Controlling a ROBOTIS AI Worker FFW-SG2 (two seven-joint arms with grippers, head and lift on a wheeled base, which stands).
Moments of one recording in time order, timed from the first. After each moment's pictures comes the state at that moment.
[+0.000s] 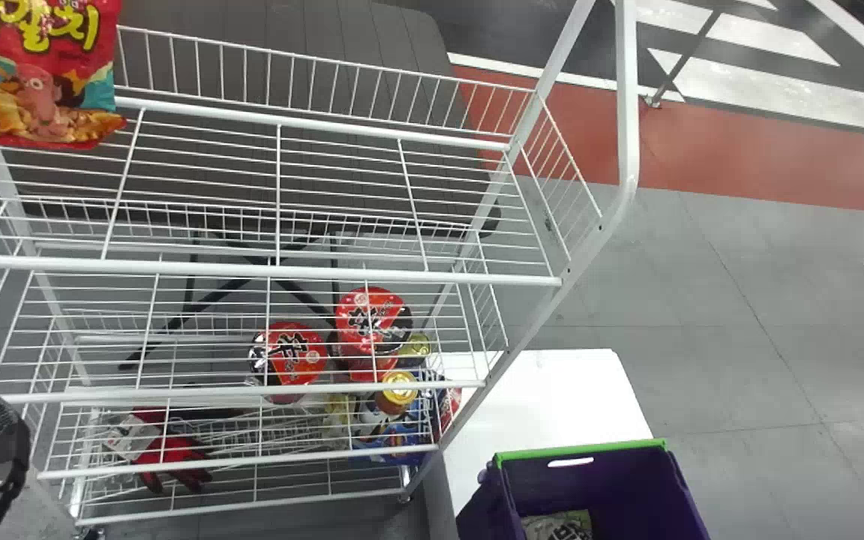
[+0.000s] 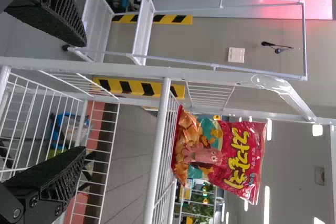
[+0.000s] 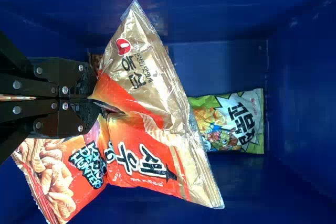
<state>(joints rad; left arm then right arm) 0.63 0.18 -0.17 -1.75 0.15 -0.42 0.37 0.52 -0.31 -0.53 -1.34 0.33 0.77 0.72</state>
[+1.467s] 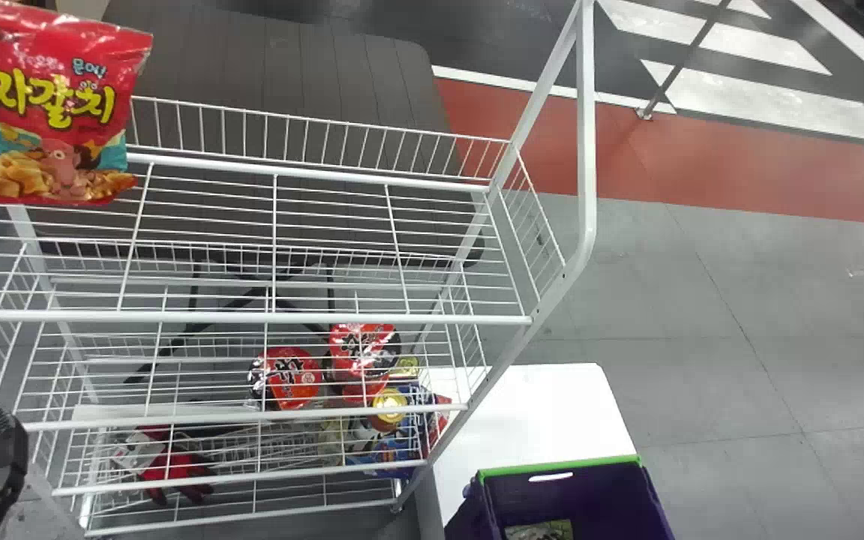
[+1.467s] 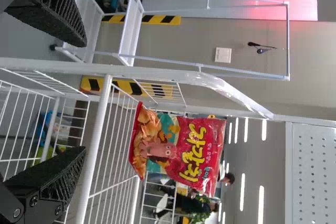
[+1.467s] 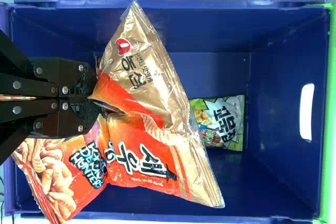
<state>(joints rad) 0.65 0.18 -0.18 -1.75 0.15 -0.44 0.38 0.52 -0.30 -0.52 -1.33 0.34 0.71 0.71</state>
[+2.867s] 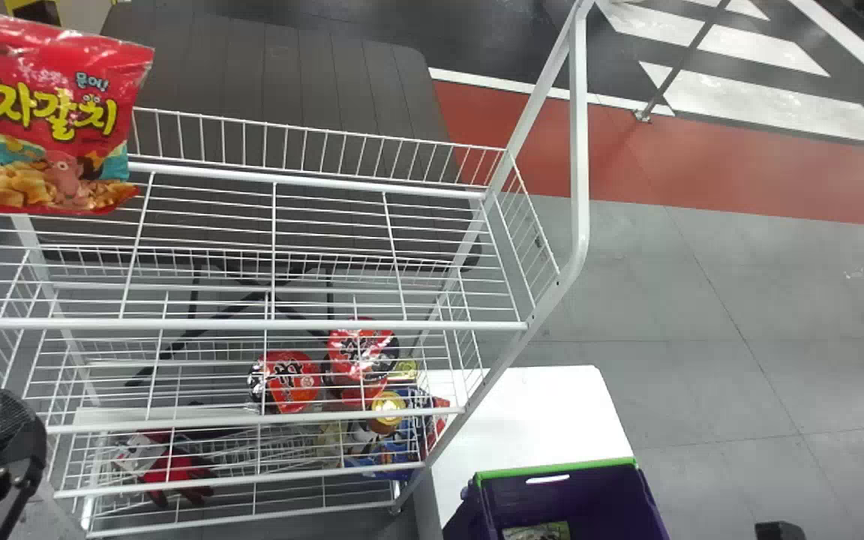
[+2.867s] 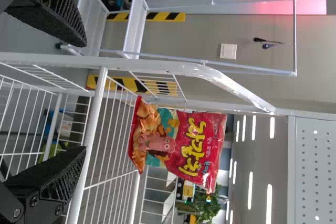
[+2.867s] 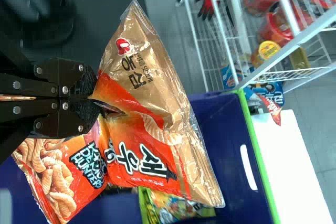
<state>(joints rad) 0.63 0.17 -0.19 -1.78 0.15 -0.36 0.38 0.63 -0.21 -0.67 -1.83 0.11 1.17 1.04</state>
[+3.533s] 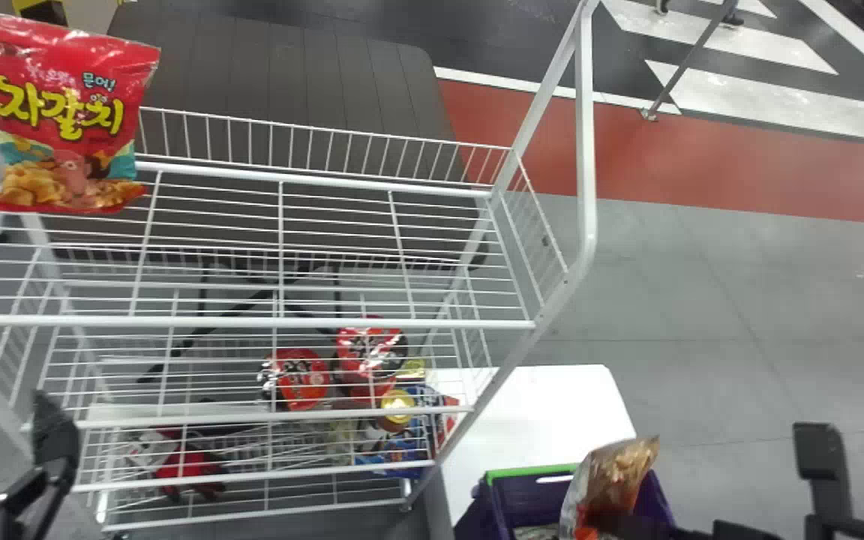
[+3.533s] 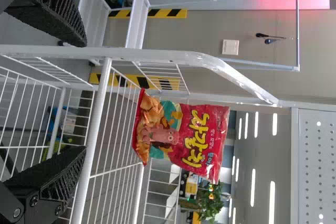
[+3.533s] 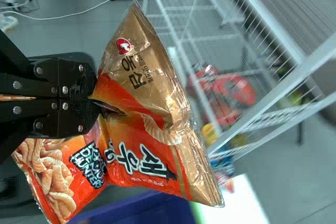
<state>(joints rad) 0.64 0.17 -0.21 -1.79 0.11 -0.35 0.39 0.57 -0.10 -0.71 -2.39 -0.07 1.56 1.04</state>
